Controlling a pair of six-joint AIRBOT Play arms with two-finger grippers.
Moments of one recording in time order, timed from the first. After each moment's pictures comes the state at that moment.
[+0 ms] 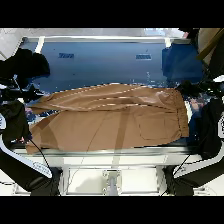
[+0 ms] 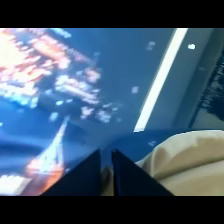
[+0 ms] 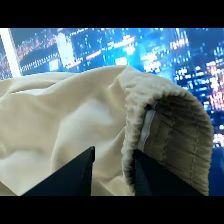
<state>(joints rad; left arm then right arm) 0.56 -1.95 1.60 0.84 -1.13 -1.21 -0.47 -1.70 1.45 -0.95 1.11 1.25</state>
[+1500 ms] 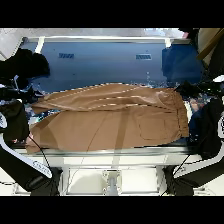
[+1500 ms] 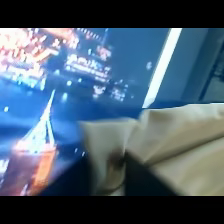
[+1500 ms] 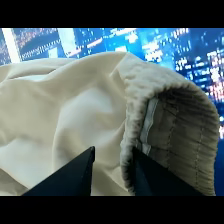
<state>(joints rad) 0.57 -2.02 1.70 0.94 -1.27 -1.19 -0.47 -1.70 1.45 -0.95 1.15 1.24</state>
